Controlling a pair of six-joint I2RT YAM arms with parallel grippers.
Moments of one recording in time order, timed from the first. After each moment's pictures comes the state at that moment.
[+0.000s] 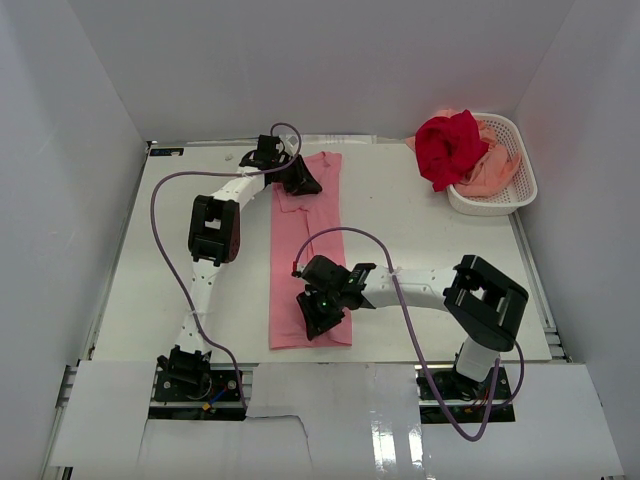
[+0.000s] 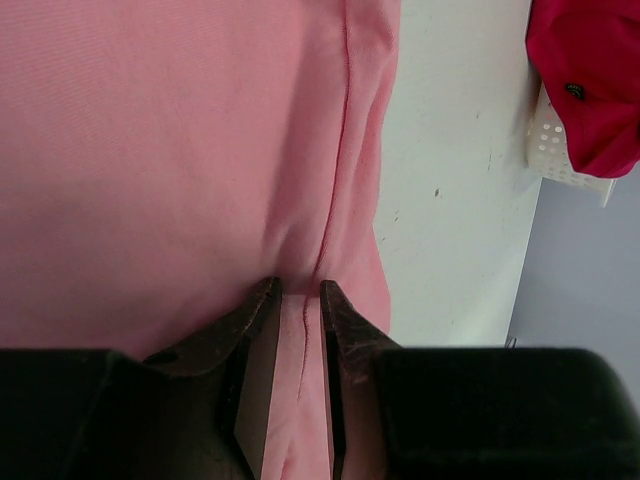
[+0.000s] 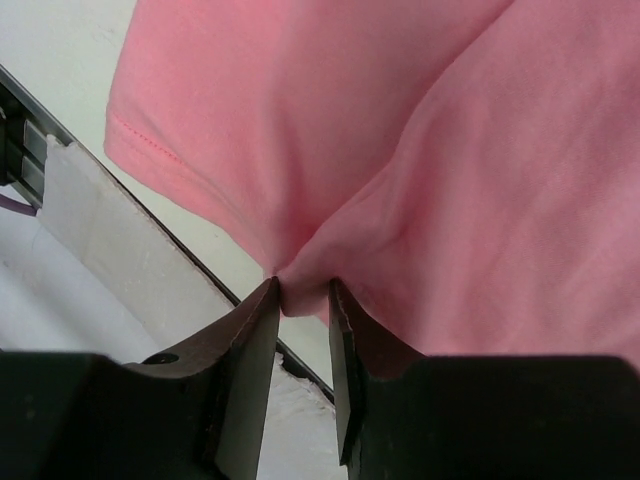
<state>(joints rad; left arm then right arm) -0.27 2.62 2.20 -0.36 0.67 -0.62 1.12 1.71 0.99 -0.35 -0.29 0.52</state>
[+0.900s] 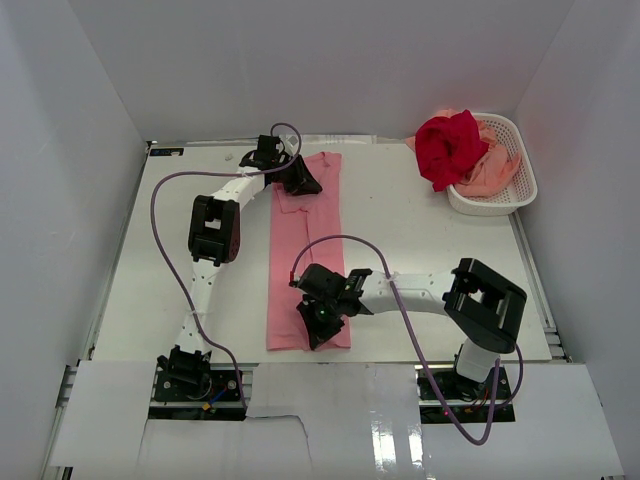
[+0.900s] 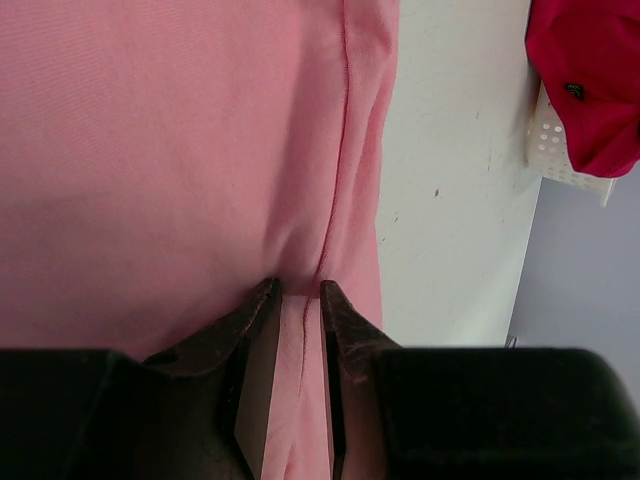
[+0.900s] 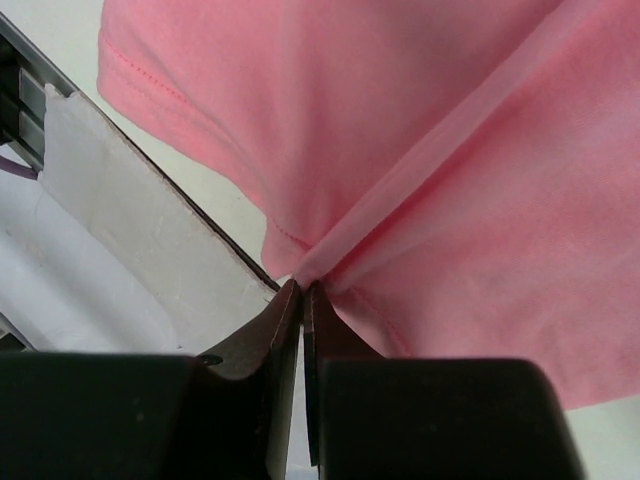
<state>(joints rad) -0.27 2.62 2.20 -0.36 0.67 -0.62 1.17 1.71 0.99 -0.40 -0.31 0.56</state>
